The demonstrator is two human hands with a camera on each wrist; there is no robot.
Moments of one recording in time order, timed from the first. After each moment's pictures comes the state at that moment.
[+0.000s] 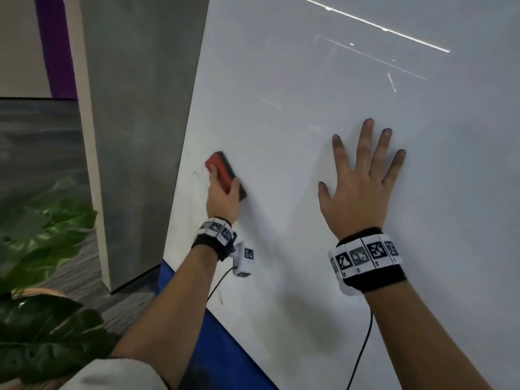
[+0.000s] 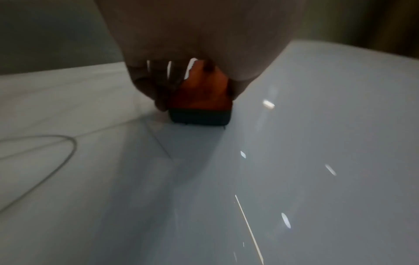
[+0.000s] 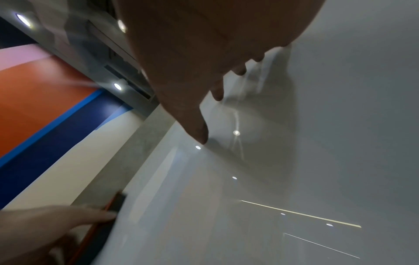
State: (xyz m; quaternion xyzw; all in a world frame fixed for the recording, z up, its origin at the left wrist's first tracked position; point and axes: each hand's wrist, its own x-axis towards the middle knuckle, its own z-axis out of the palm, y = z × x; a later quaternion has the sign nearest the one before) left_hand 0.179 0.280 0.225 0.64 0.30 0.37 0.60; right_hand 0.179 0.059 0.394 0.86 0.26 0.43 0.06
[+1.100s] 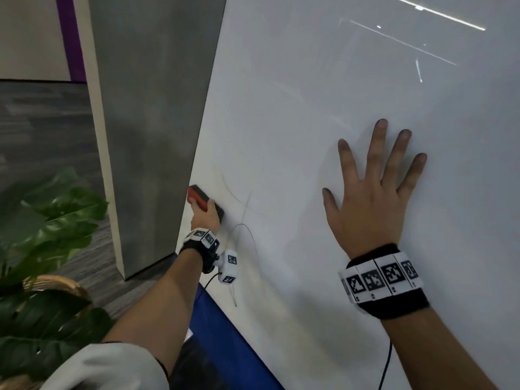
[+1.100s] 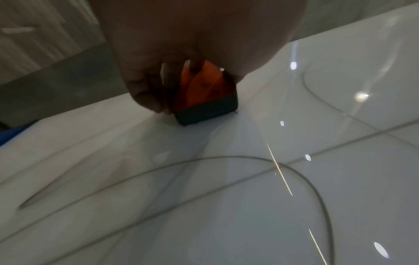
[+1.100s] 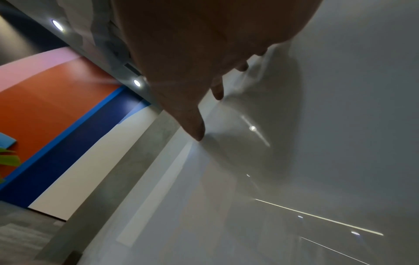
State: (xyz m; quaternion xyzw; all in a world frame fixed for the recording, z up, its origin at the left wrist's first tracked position) left_hand 0.191 0.356 0.105 0.57 0.49 0.23 0.62; right_hand 0.195 0.099 0.355 0.85 0.29 0.42 0.09
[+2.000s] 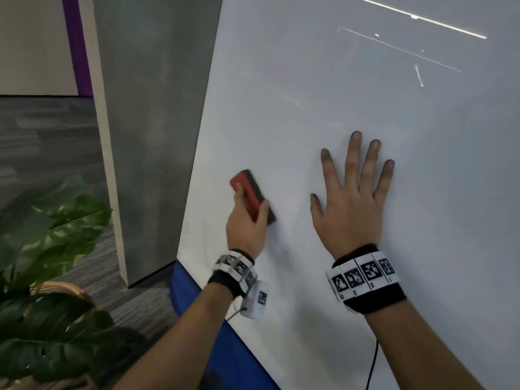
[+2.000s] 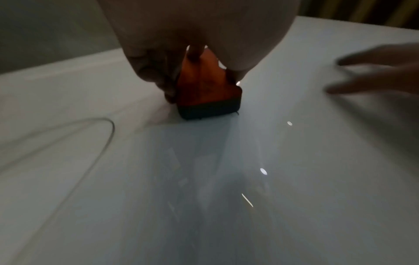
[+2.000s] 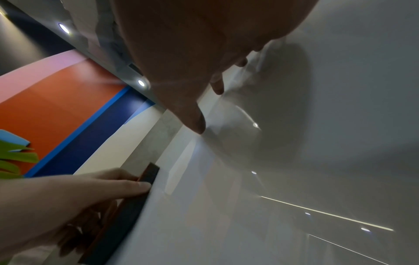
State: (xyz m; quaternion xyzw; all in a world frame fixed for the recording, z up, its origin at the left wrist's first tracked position) left_hand 0.170 0.242 0.188 0.69 0.30 0.37 0.55; right_hand 0.194 0.094 0.345 0.84 0.32 0.42 0.08
